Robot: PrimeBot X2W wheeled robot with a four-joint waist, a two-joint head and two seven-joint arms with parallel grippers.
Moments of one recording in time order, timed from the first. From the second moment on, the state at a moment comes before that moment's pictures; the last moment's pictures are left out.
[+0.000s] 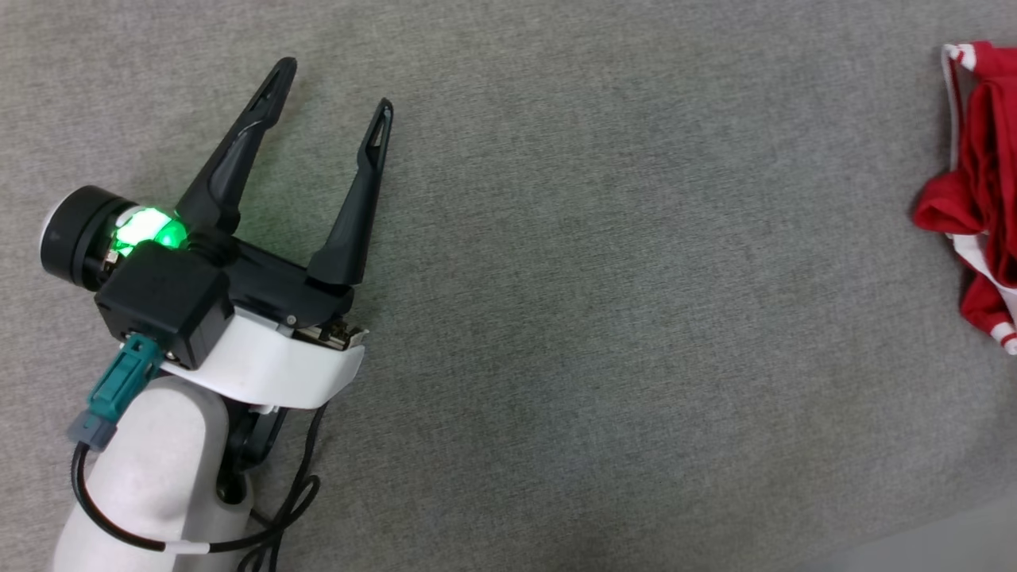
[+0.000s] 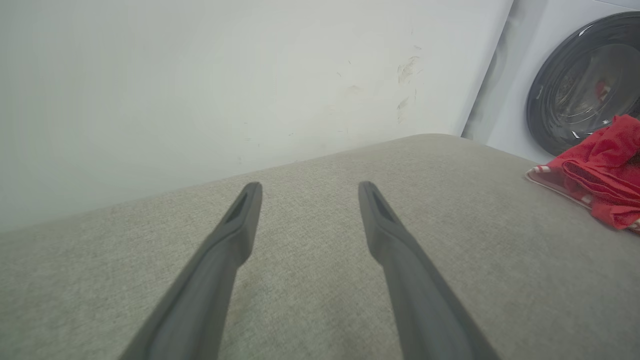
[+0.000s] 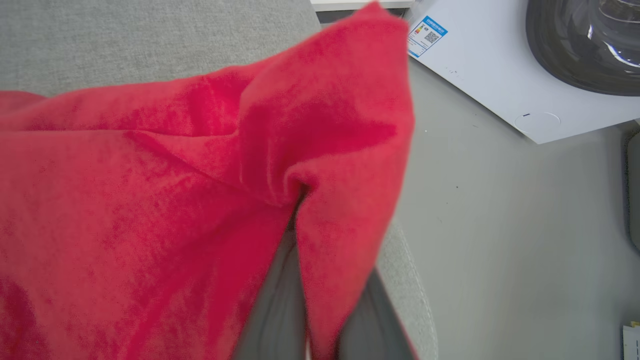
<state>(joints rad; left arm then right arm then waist) -0.44 0.35 -0.25 -0.25 -0.22 -0.08 -0.13 -0.63 -0.51 -0.30 0.37 0.28 0.13 0.51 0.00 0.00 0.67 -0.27</state>
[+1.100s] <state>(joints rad) -0.17 0.23 -0.29 0.03 -0.32 0.01 -0.24 -0.24 -0.20 -0.36 0.25 0.04 0.13 0.00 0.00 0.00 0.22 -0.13</state>
